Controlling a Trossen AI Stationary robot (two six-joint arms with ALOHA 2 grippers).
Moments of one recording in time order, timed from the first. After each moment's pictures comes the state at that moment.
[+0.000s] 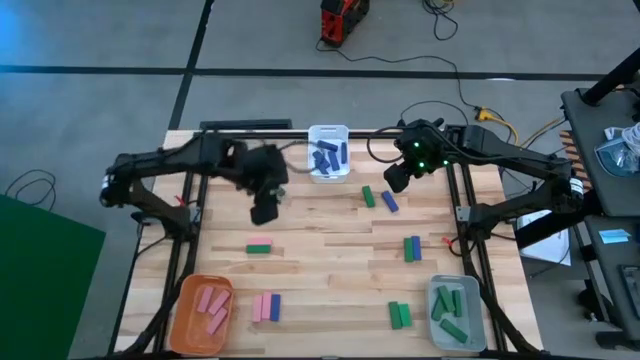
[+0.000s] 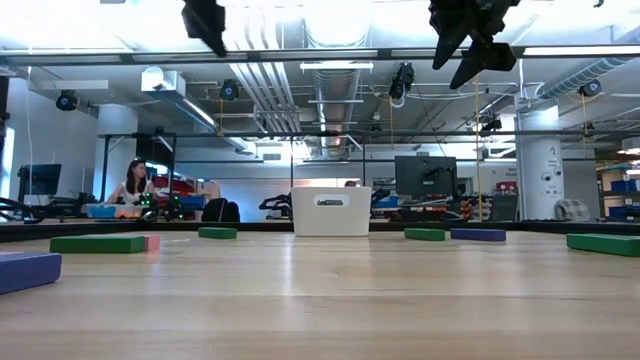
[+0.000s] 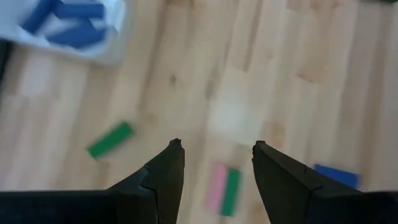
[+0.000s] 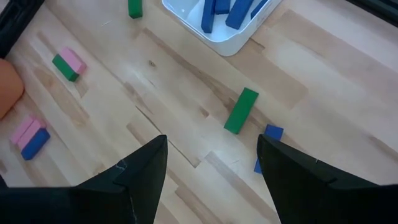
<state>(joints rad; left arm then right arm) 0.03 1.42 1.56 -1.26 -0.03 -0.21 -0.33 1.25 1.31 -1.06 -0.05 0.57</state>
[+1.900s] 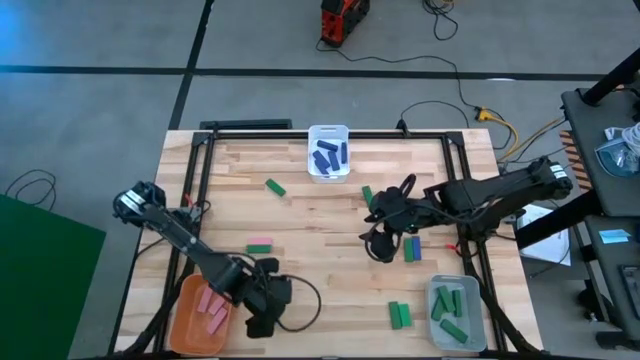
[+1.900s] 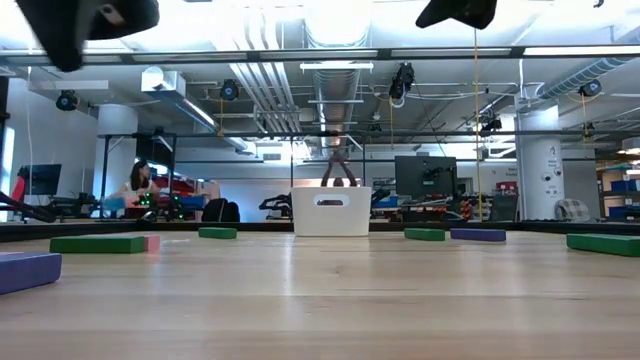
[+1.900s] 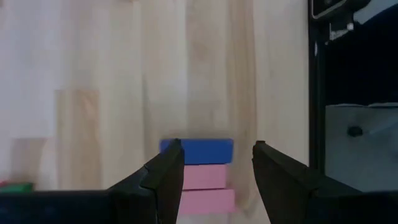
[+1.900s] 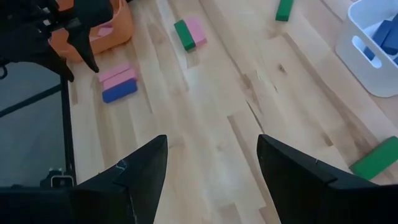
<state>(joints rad) -0.66 1.73 1.37 -0.85 -0.10 -0.66 0.27 1.37 1.31 -0.76 0.19 0.62</state>
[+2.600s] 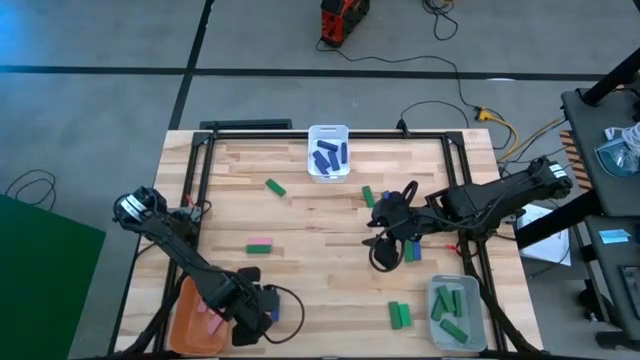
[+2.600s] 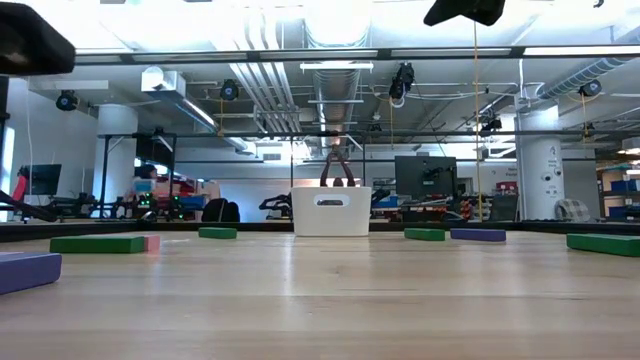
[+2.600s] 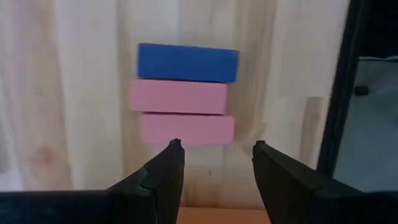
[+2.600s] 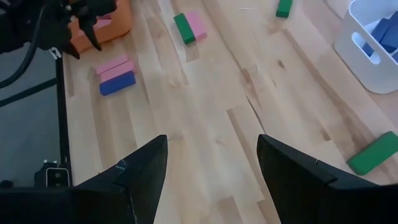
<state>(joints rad) -0.74 1.74 1.27 -0.90 0.02 -0.80 0.31 1.37 1.31 -0.78 0.24 0.63</state>
